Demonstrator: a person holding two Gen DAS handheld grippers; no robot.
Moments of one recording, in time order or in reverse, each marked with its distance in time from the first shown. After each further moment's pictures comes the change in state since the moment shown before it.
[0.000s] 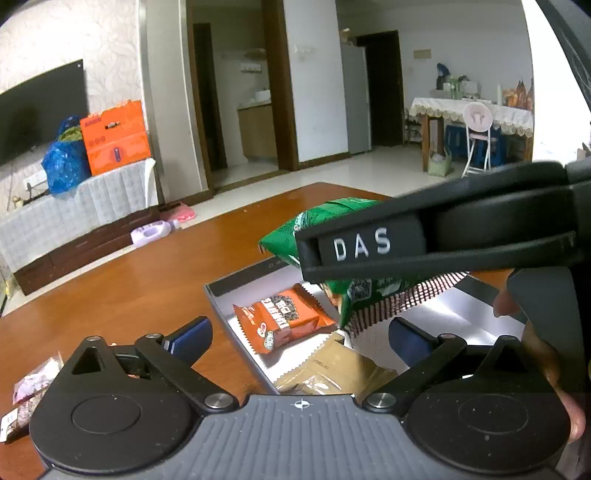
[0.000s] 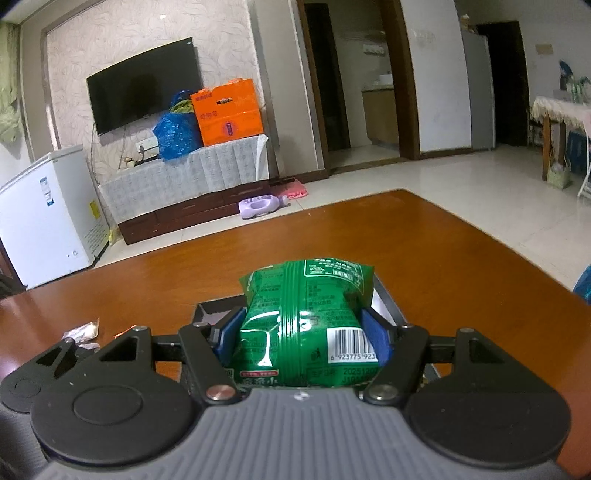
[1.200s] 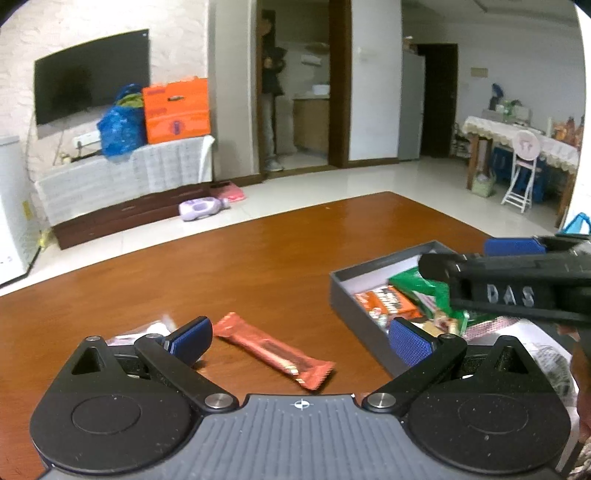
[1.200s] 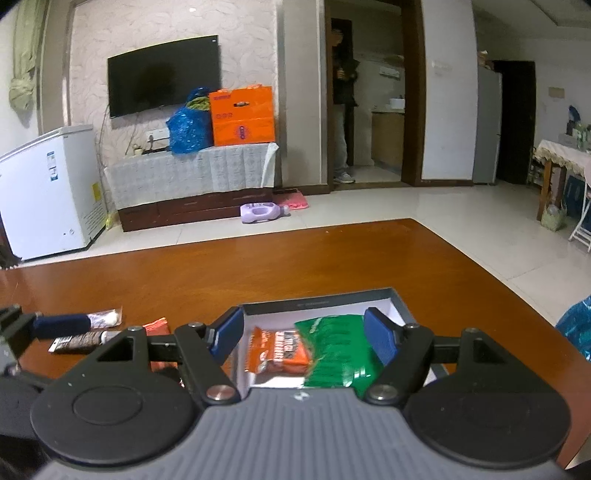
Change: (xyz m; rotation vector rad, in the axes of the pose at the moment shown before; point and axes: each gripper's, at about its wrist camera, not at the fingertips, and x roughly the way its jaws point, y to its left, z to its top) left arm -0.062 0.085 0.003 -0.168 0.032 0.109; right arm -0.057 0.054 -0.004 -0.125 -0.039 -0.037
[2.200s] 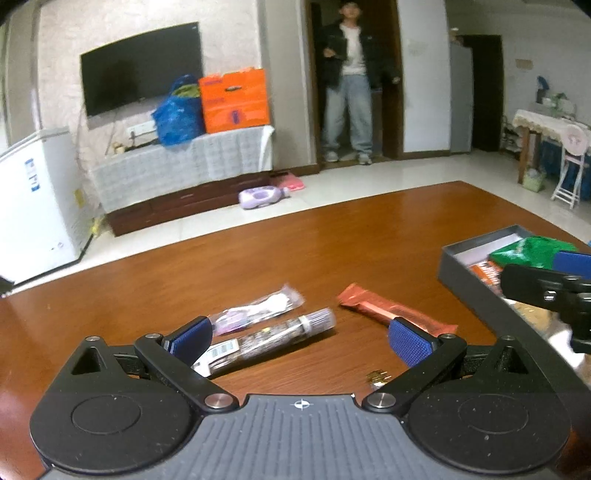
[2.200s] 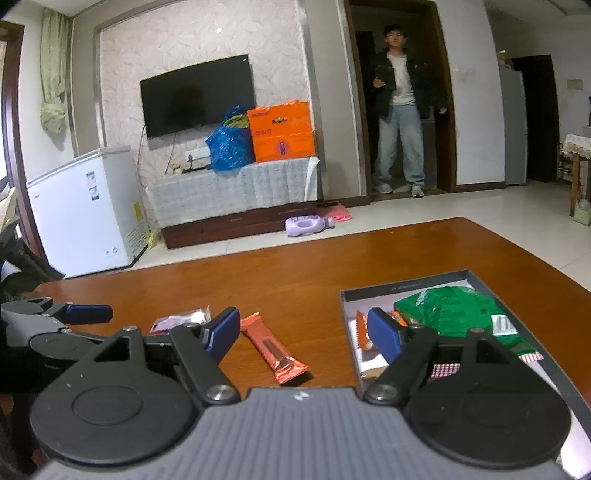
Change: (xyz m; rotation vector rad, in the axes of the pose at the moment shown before) left arm -0.023 0.076 -0.018 -0.027 0.037 0.173; right arm -0.043 0.075 -0.021 0.045 -0.043 0.141
